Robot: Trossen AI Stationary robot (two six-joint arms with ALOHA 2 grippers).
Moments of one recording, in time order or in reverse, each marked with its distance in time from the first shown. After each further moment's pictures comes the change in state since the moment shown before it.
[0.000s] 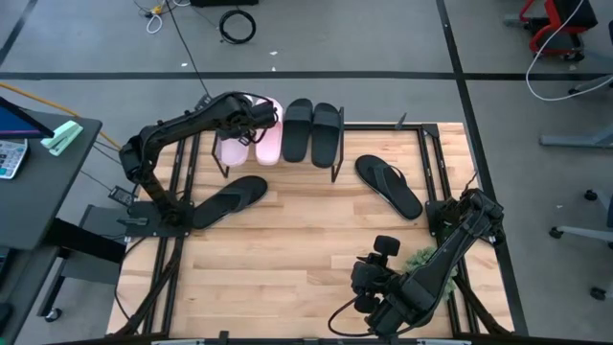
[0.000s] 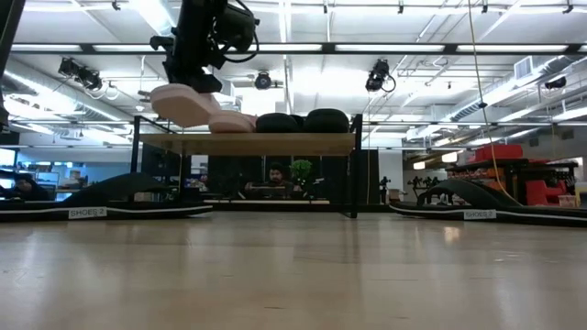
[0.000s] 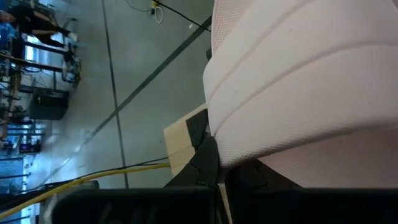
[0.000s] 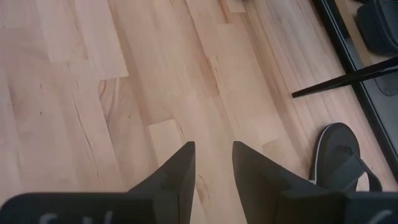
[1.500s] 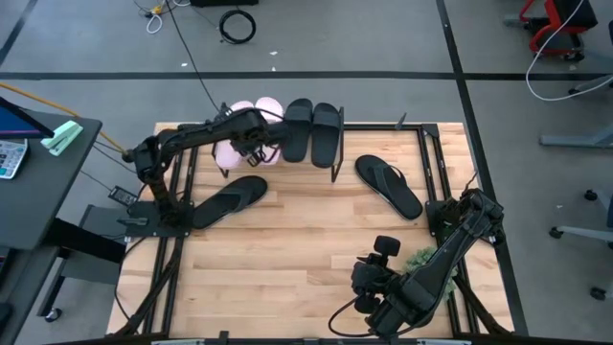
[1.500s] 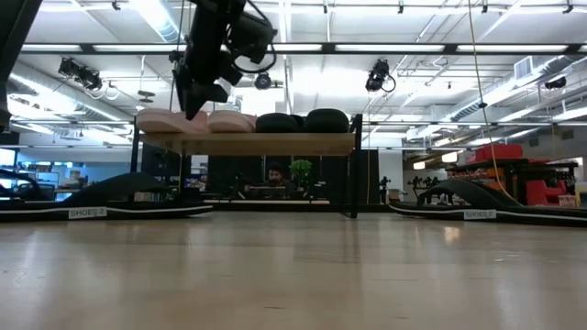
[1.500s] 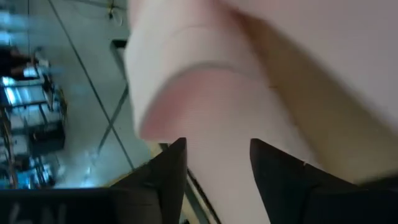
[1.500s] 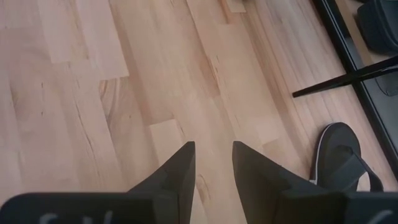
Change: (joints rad) left arm -0.116 0.097 0.000 -0.029 0.153 0.131; right arm 0.003 0.000 0.000 0.000 0.000 0.004
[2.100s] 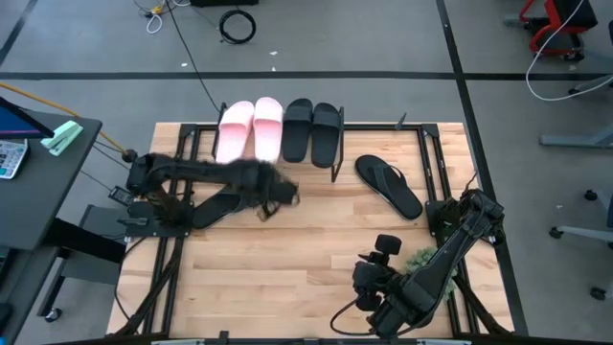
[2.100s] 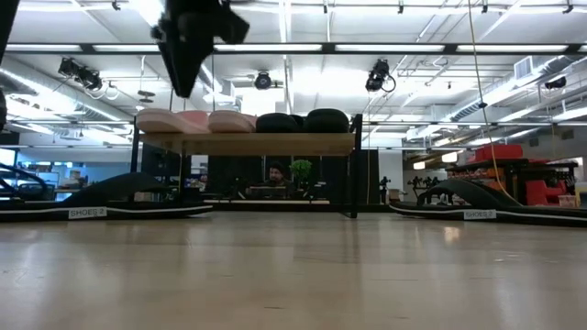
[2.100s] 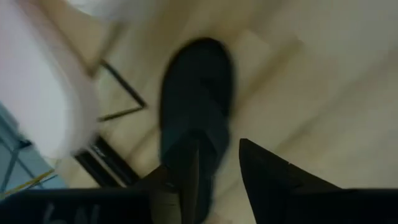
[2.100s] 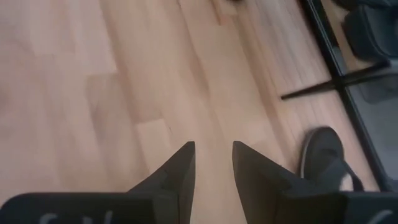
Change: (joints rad) left arm -0.450 -0.040 0.002 0.000 0.358 -0.315; right arm 0.004 0.000 -0.017 -0.038 0.031 -0.010
